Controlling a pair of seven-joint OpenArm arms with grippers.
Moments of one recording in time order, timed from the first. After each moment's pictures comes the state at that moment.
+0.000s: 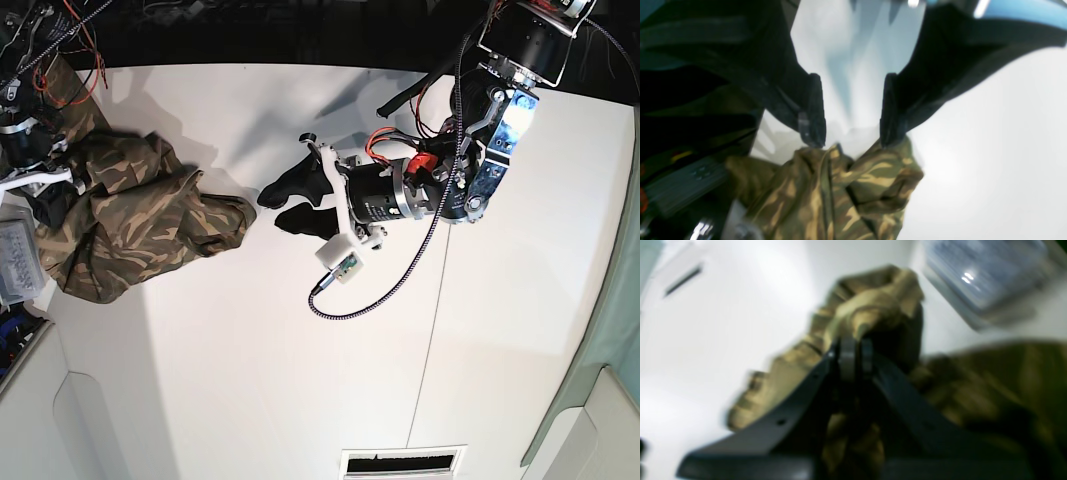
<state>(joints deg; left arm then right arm) -3.9 -12.6 21.4 85.1 -33.8 -34.9 37.2 -9.9 1.6 39.0 94.4 32.1 29.6 -35.9</state>
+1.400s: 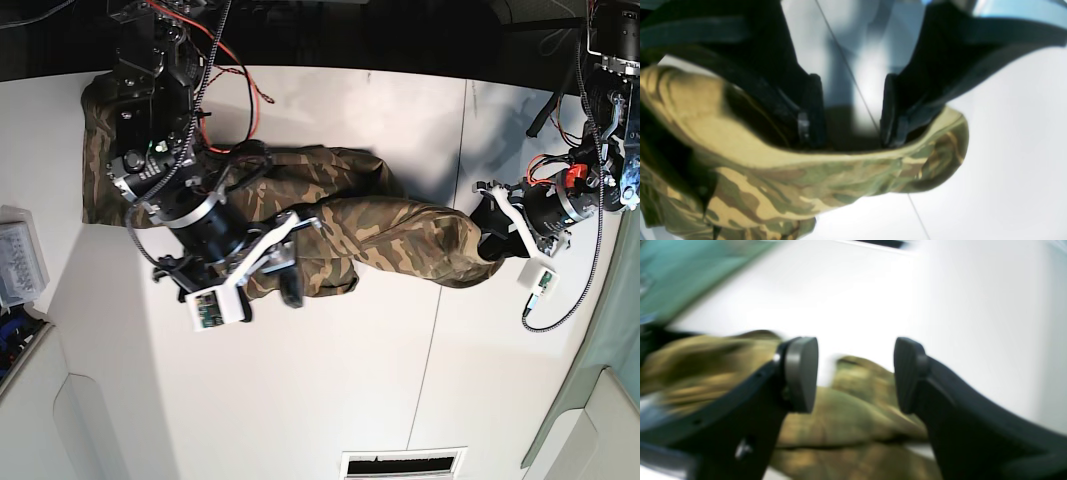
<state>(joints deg) 4.6 -27.8 -4.9 85.1 -38.4 -30.2 37.2 -4.6 -5.0 -5.3 107.3 4.7 17.8 -39.4</state>
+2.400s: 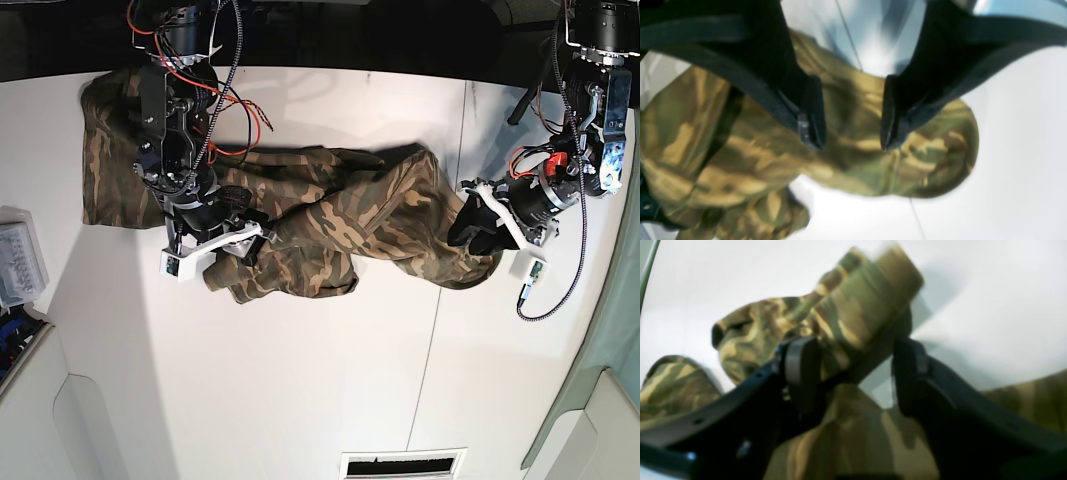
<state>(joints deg) 4.9 -23.0 -4.6 80.9 -31.6 -28.8 31.3 3.2 -9.6 11.0 69.8 14.7 9.9 -27.5</state>
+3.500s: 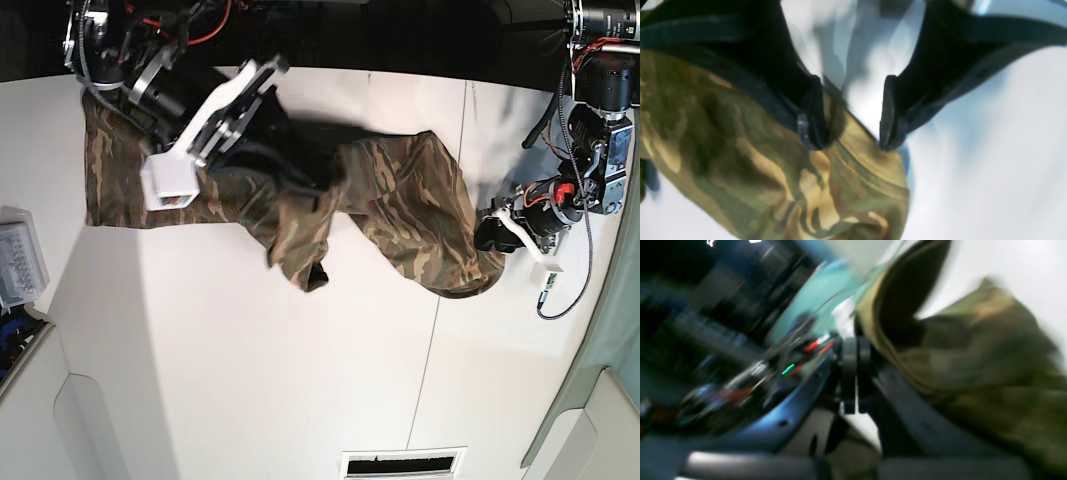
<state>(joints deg) -8.4 -24.6 -4.4 54.6 -29.3 -29.3 29.8 -26.9 -3.8 -1.9 123.1 54.0 34.7 -54.0</state>
